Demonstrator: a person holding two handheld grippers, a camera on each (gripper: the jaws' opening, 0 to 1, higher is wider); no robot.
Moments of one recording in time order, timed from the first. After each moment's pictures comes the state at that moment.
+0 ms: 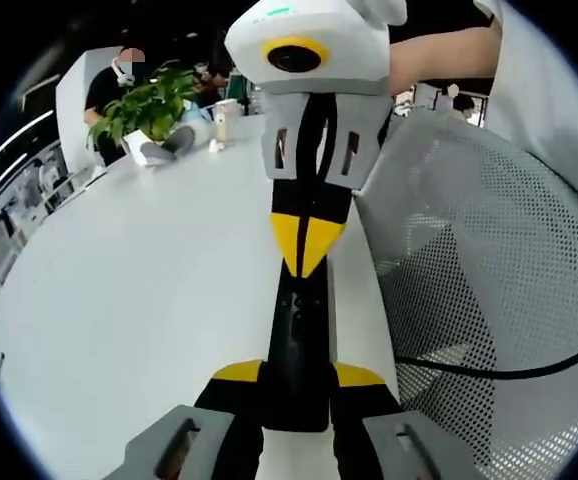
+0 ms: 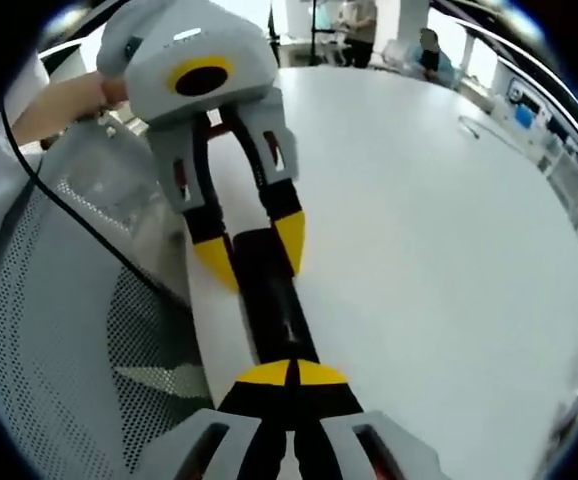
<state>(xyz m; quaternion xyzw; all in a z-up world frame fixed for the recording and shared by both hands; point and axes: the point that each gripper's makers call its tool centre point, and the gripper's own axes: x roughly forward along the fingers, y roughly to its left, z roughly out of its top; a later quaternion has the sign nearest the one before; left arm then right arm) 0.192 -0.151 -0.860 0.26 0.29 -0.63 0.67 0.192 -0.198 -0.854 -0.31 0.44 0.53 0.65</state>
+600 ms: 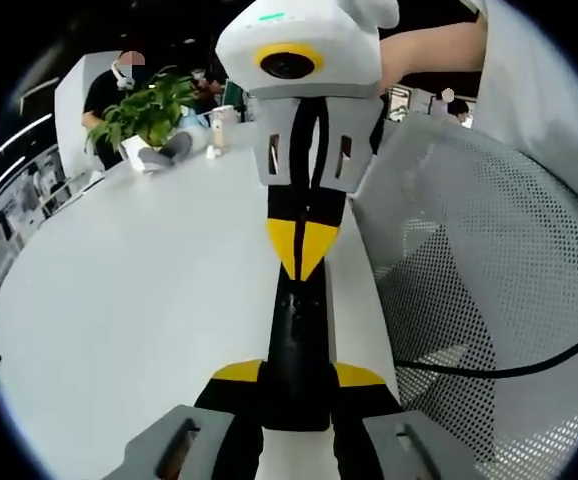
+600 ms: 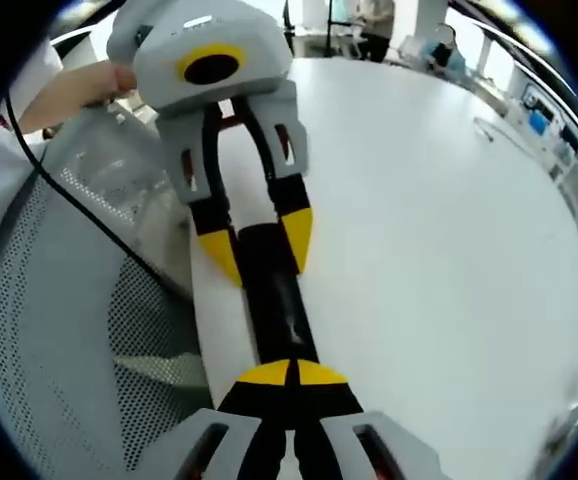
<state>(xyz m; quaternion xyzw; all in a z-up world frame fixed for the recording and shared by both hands) 0.192 -0.150 -0.859 0.24 0.28 -0.64 0.67 0.191 -0.198 -0.855 -0.33 0.44 0.53 0.64</state>
